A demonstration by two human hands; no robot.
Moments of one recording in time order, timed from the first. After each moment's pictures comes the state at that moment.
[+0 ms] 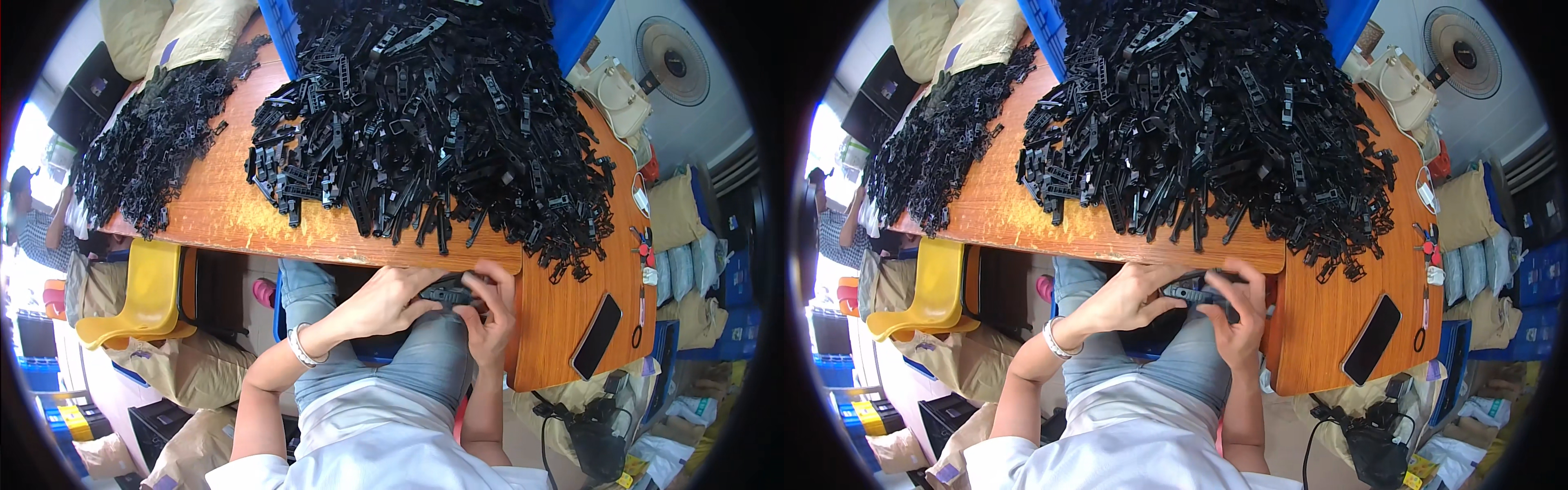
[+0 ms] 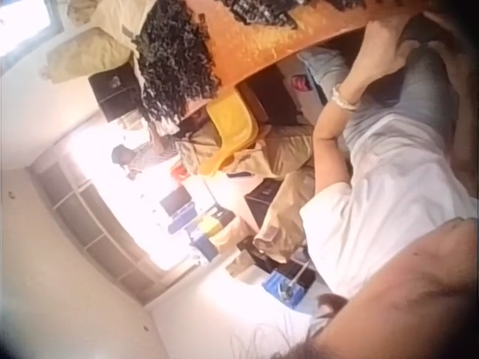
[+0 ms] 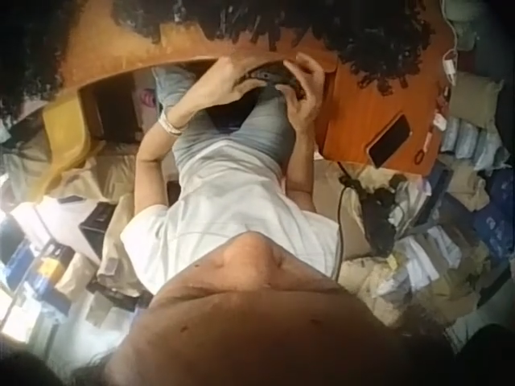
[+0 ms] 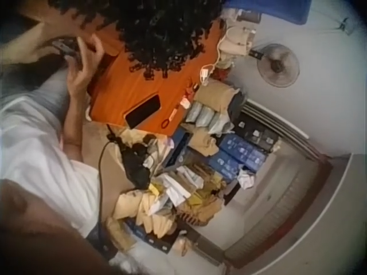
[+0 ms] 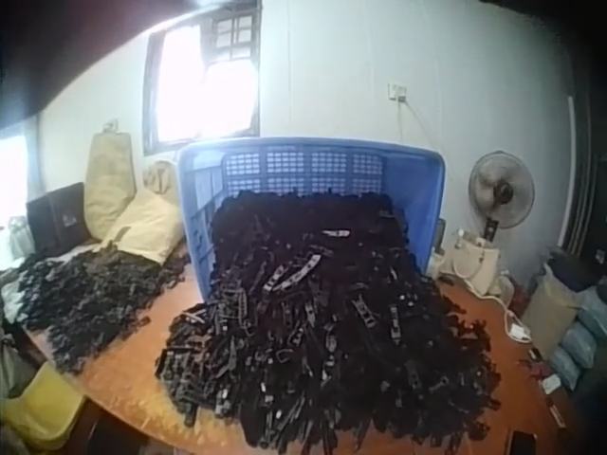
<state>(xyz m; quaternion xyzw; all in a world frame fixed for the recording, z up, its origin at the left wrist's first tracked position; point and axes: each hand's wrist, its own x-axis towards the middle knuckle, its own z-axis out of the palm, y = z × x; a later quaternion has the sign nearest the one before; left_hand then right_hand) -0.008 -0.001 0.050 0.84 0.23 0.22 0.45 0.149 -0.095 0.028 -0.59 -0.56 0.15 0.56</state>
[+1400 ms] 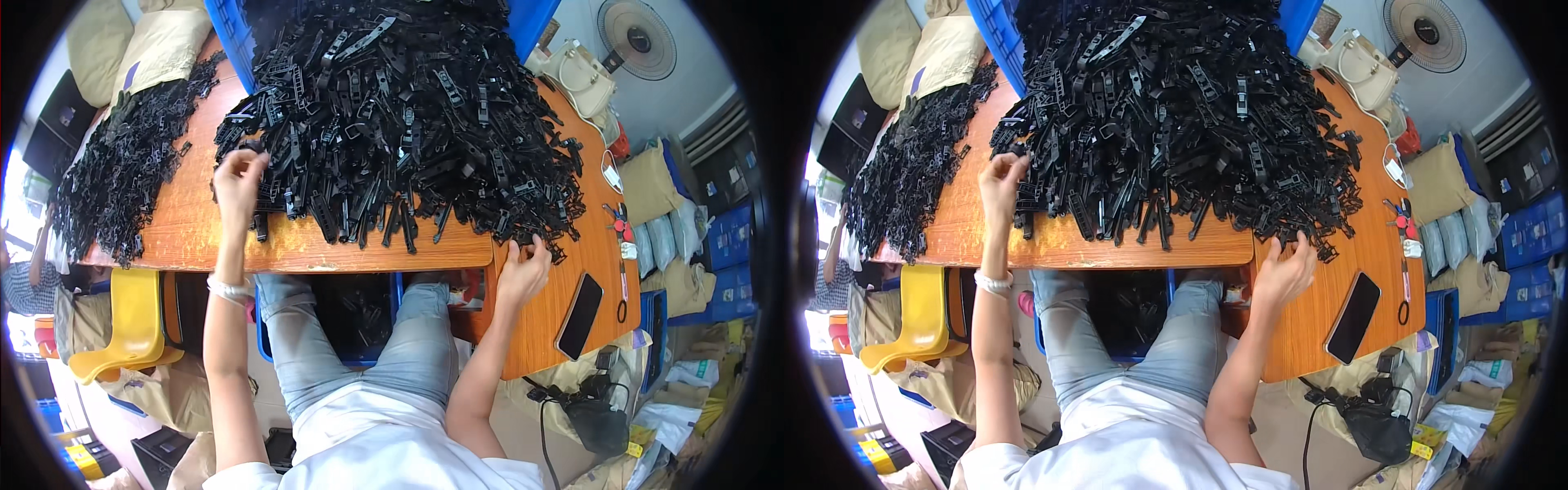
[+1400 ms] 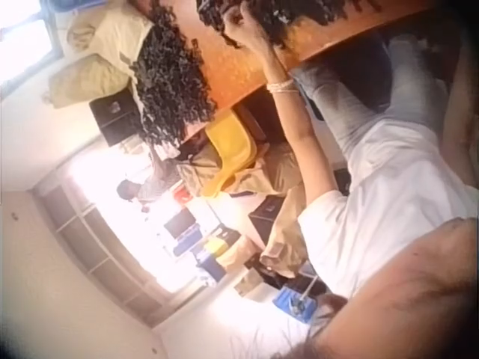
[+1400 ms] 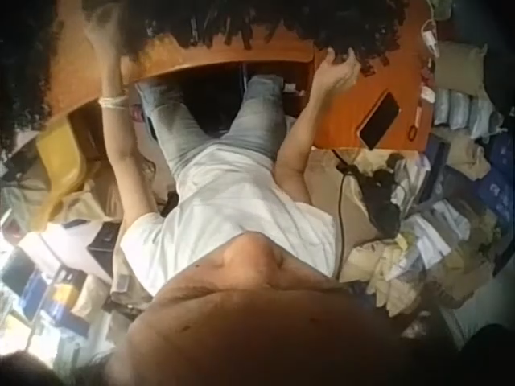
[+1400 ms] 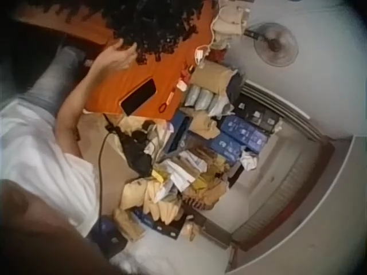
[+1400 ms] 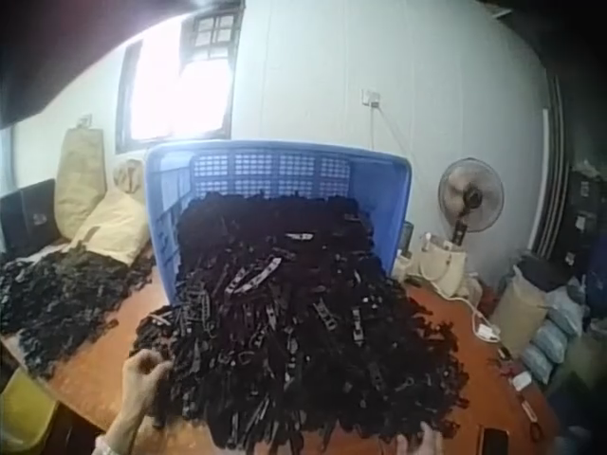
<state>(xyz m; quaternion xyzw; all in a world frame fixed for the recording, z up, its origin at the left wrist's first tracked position) -0.089 0.162 0.021 0.65 0.49 0.51 0.26 0.240 -0.070 -0.017 -0.86 -0.30 -0.22 0.34</state>
